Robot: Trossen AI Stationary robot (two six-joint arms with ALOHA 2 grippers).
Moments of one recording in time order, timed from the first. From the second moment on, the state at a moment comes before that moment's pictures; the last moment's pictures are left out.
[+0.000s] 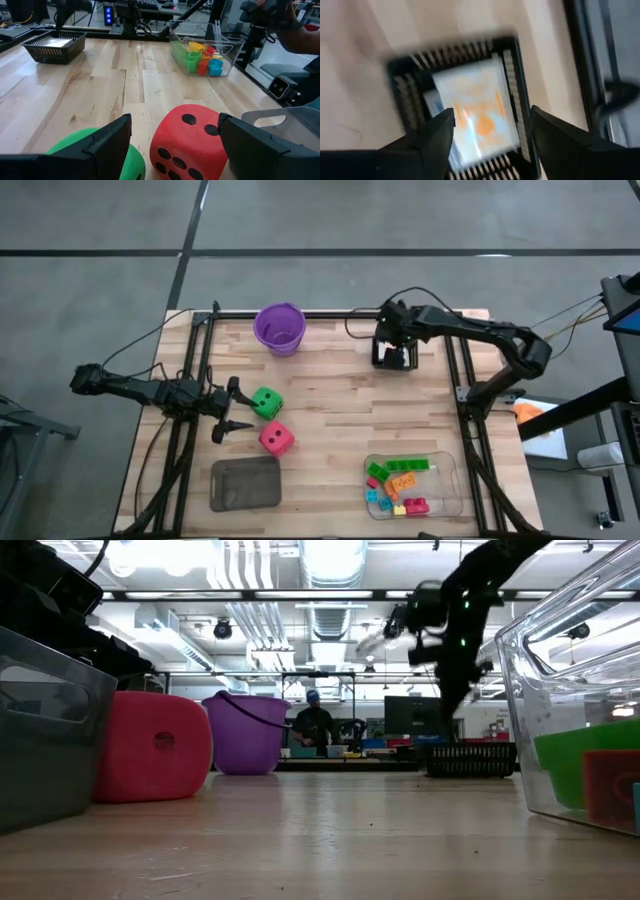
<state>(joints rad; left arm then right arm) -0.19 0.22 0.03 -0.05 -0.01 -0.11 -0.58 1.53 1.07 -0.81 0.16 -0.27</state>
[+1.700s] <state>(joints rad) -0.19 0.22 0.03 -0.05 -0.01 -0.11 -0.37 0.53 0.24 0.36 -0.40 -0.16</state>
